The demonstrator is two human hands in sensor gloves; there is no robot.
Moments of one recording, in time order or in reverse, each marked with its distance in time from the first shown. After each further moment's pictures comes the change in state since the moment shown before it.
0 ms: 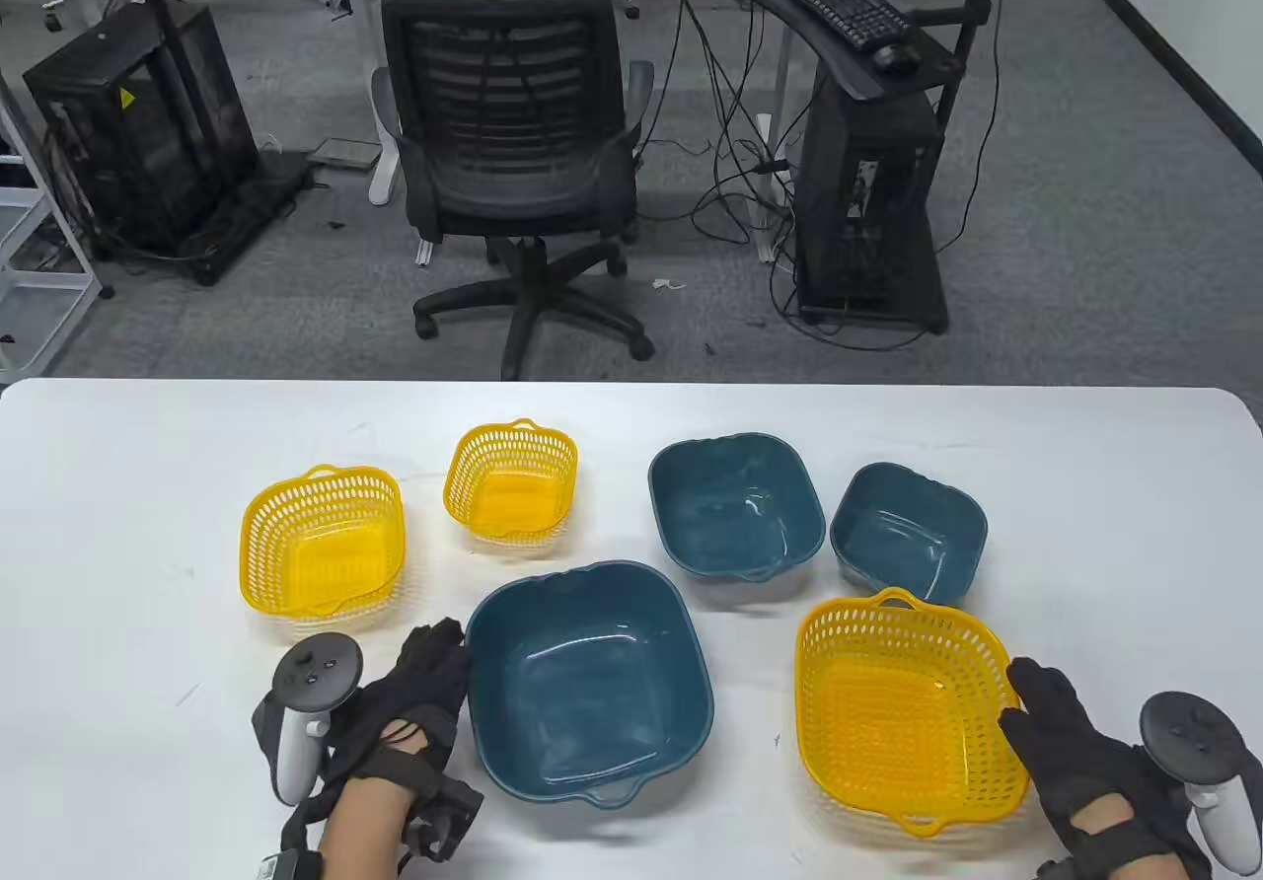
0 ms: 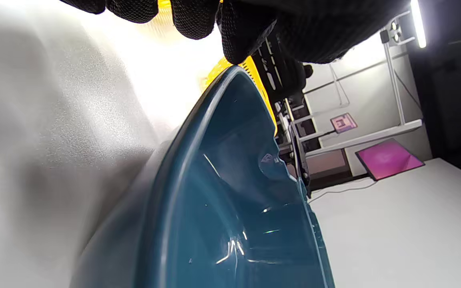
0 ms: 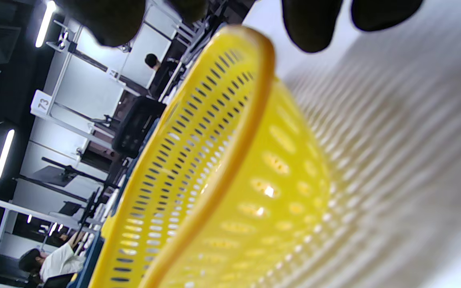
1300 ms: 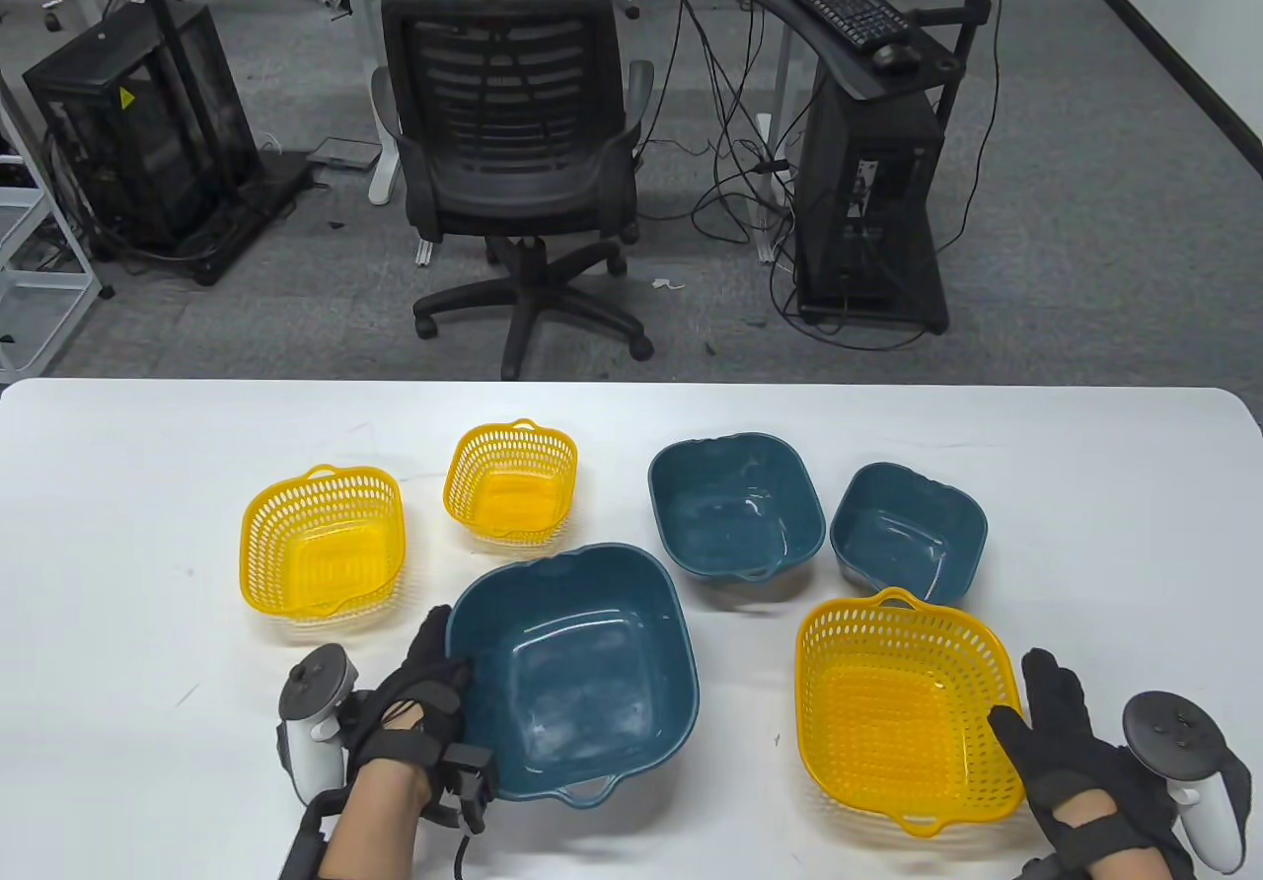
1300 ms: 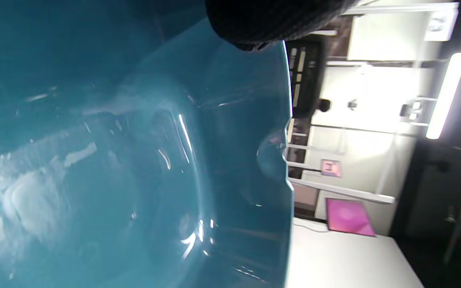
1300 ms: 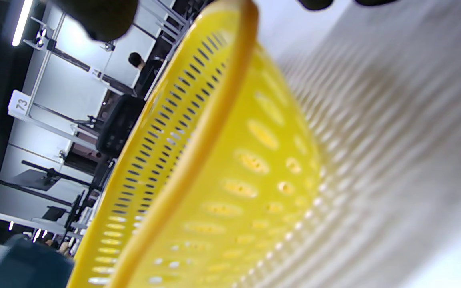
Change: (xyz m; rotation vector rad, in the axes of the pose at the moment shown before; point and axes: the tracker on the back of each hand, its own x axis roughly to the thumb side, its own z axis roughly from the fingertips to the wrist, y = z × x) left_hand 0.000 -0.007 -0.002 -0.052 0.021 0.485; right_hand -0.005 0.011 -0.006 0.002 0.056 -0.009
